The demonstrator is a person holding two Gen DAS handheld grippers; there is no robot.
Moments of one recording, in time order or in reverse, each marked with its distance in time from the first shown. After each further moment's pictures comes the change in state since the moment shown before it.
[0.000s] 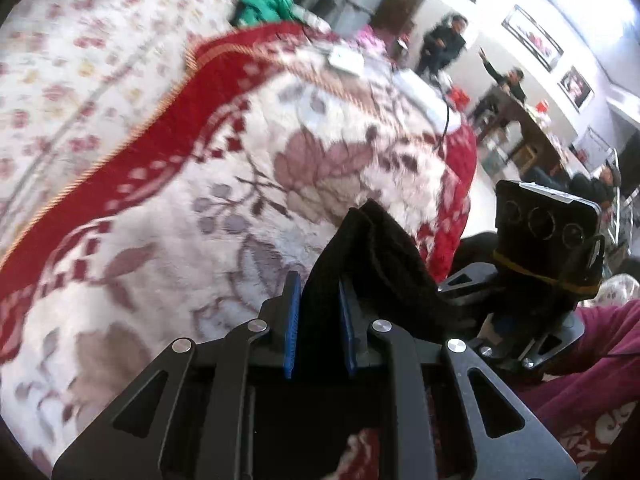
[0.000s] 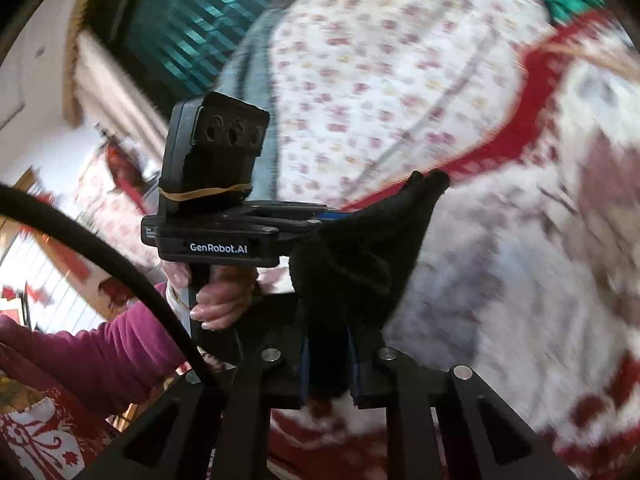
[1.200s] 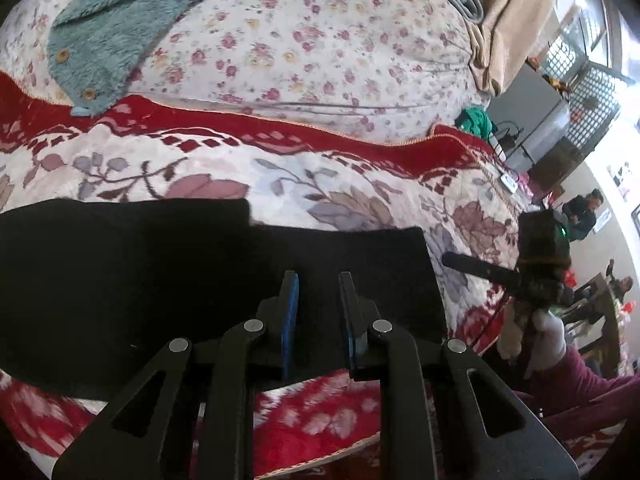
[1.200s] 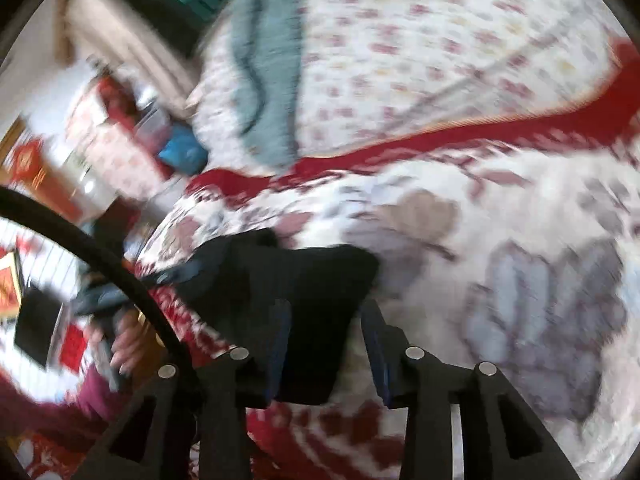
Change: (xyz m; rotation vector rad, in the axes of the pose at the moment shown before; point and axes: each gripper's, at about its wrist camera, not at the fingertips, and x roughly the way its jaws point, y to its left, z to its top) left arm -0.174 0.057 -0.228 -0.601 -0.314 0.400; right arm 0.113 0.011 0.019 0.044 0.264 -0.022
